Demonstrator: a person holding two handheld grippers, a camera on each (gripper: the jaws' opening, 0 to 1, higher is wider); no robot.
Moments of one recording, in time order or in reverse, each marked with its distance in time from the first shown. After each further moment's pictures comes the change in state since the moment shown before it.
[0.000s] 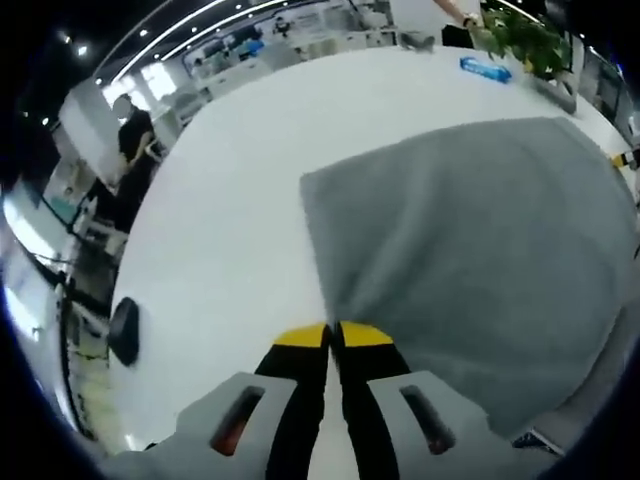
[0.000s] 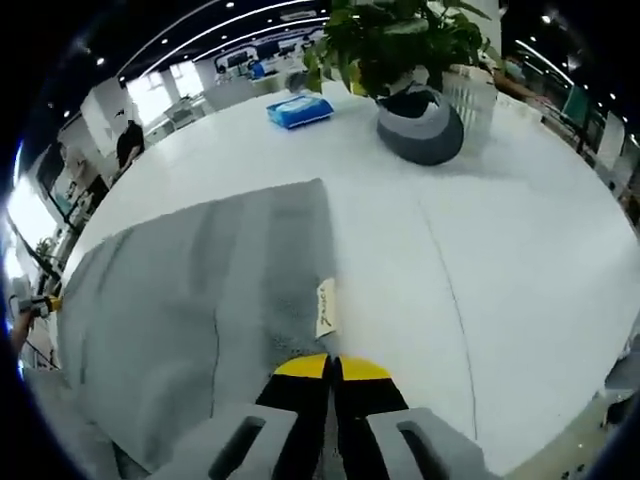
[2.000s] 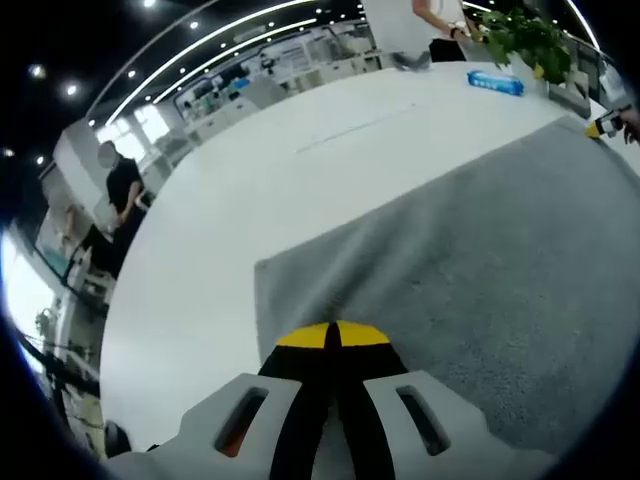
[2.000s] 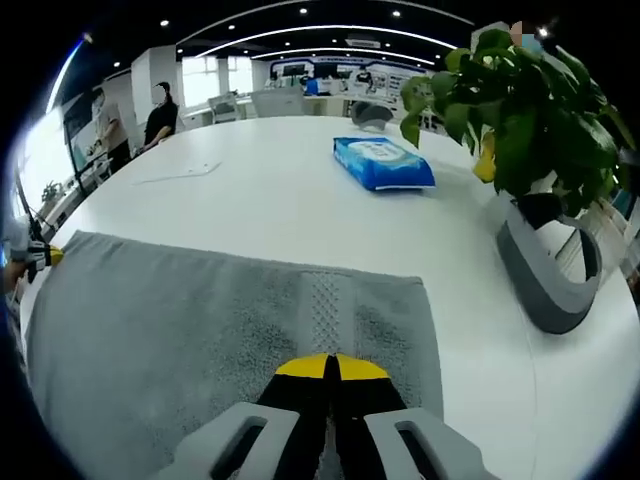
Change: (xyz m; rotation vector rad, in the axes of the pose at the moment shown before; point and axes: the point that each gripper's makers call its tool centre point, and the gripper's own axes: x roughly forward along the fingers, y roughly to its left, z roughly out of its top) left arm 0.120 0.000 0.122 0.087 -0.154 -0.016; right arm 0.137 0.079 0.149 -0.174 -0.128 0.021
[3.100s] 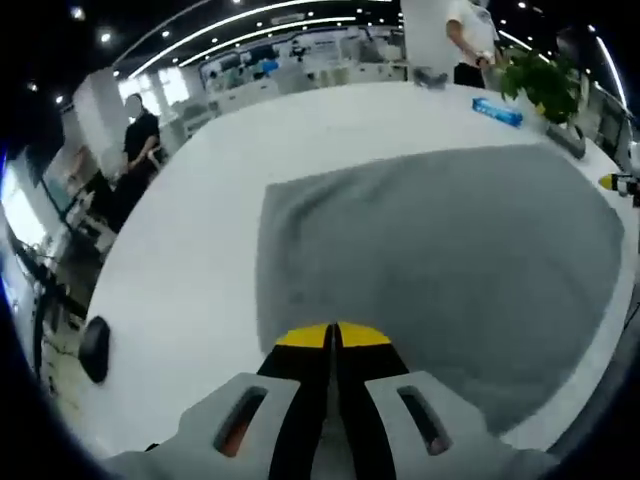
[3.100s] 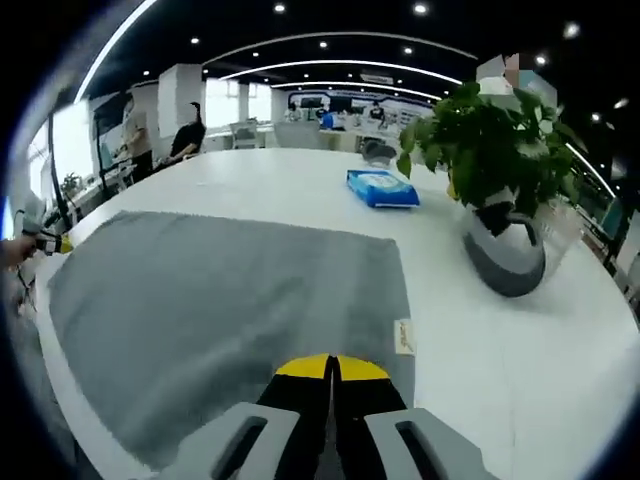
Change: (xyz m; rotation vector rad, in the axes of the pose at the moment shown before) left arm -0.108 -0.027 -0.072 -0.214 0.032 -0.017; right arm -0.108 0.011 -0.082 -0.060 -0.099 0.046
